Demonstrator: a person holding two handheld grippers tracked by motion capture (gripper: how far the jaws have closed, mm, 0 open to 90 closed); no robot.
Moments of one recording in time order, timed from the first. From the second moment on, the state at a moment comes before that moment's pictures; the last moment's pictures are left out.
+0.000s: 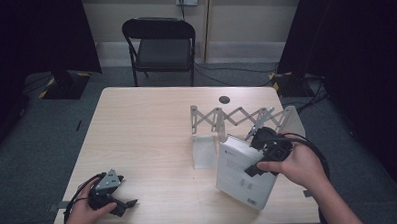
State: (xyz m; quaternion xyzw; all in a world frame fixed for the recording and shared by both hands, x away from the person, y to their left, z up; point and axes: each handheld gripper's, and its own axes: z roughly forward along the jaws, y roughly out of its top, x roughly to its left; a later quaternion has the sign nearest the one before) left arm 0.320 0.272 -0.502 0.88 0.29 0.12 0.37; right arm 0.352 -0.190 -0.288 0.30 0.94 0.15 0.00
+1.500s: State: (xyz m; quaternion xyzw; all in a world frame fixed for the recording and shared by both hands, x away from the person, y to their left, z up) left arm 0.320 0.272 -0.502 0.88 0.28 0.12 0.37; right arm 0.354 -0.245 -0.288 0.36 0.92 0.14 0.01
